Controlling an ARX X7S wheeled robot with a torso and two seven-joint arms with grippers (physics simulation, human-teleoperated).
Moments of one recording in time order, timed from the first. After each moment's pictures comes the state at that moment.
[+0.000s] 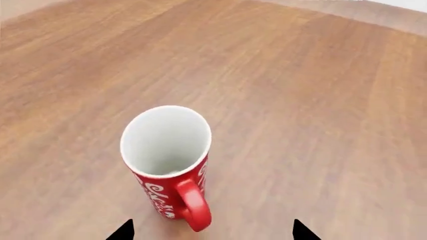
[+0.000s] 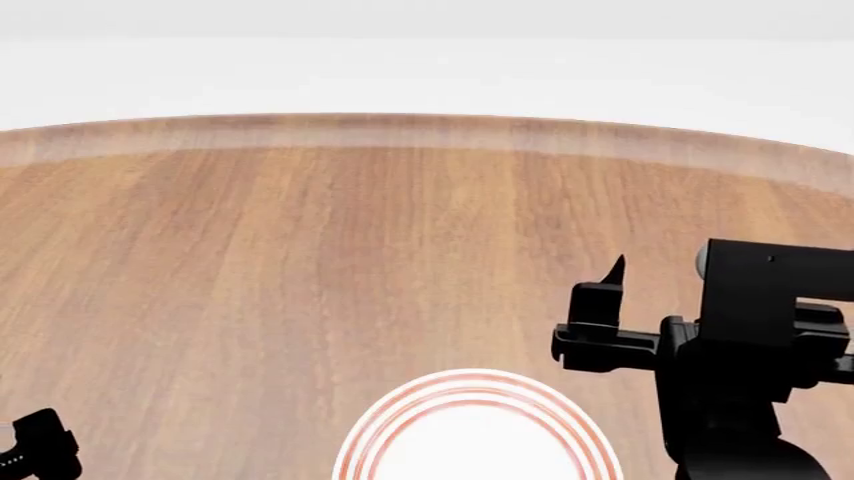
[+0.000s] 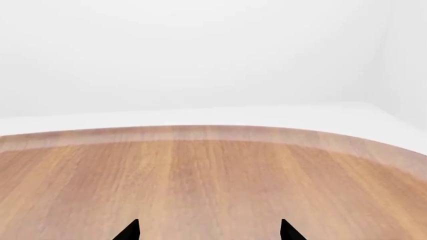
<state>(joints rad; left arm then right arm) -0.42 -0.16 -0.25 -0.09 -0.29 -0.82 -0.43 0.56 0.25 0.06 -0.30 0.30 0.97 0.15</state>
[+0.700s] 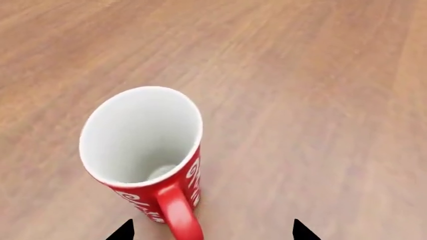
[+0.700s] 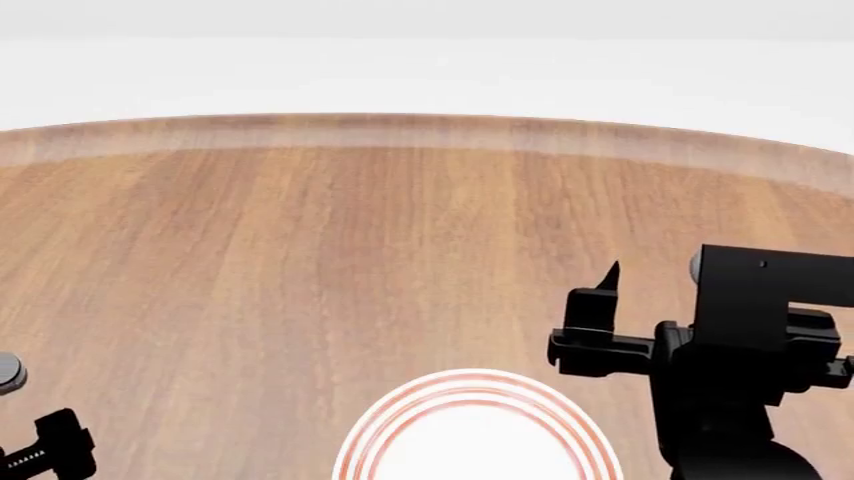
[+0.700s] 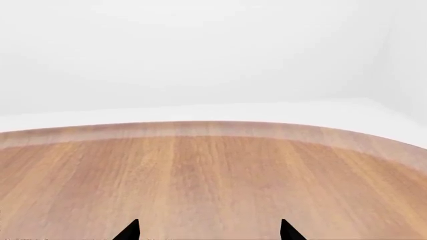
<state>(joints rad) -0.58 -0.19 -0.21 -0.50 -0.25 -0.65 -0.39 0.55 0.25 0.05 -0.27 0.31 0.94 0.16</state>
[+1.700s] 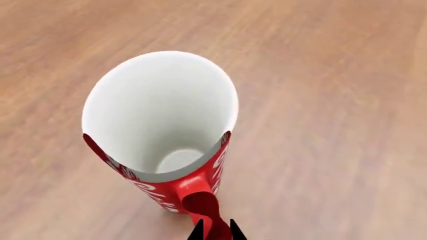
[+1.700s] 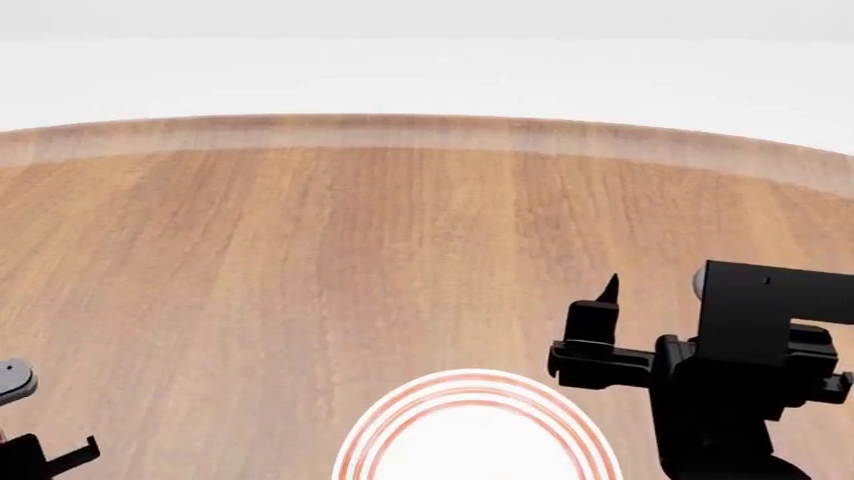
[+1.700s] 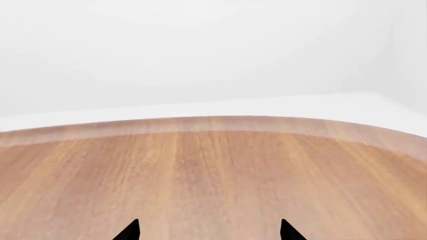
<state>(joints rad) -0.64 -0.21 -0.18 -0.69 -0.24 -0.55 -0.37 0.52 0.25 0.06 -0.26 0.34 0.91 0.16</state>
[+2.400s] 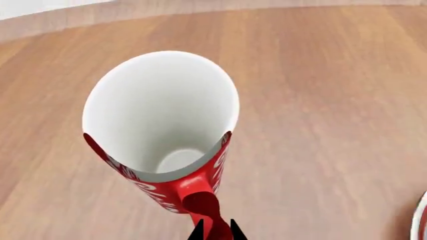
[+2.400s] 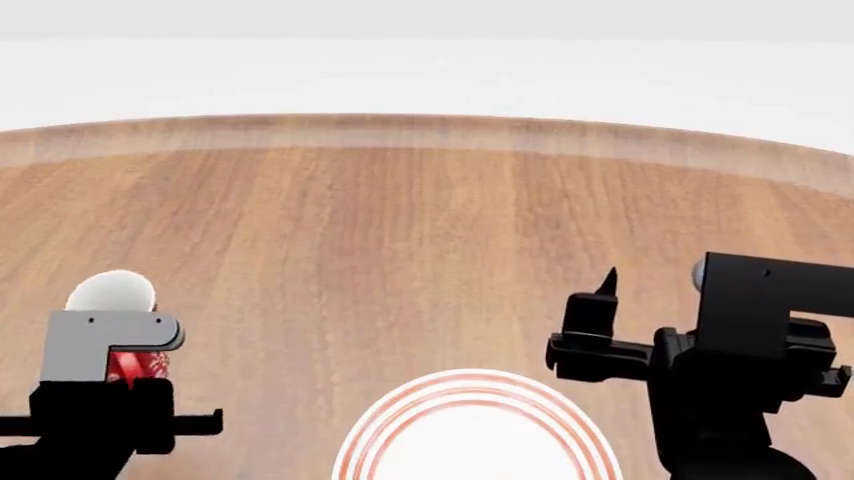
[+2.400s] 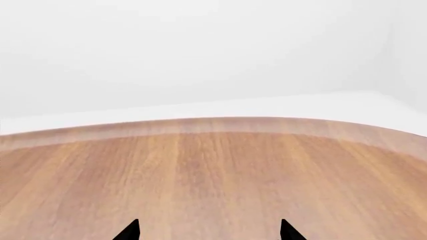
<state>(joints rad) -0.63 -0.17 0.13 -0.30 -0.24 -0.81 -0.20 0.54 0.25 0.06 -0.26 0.36 0.92 0.18</state>
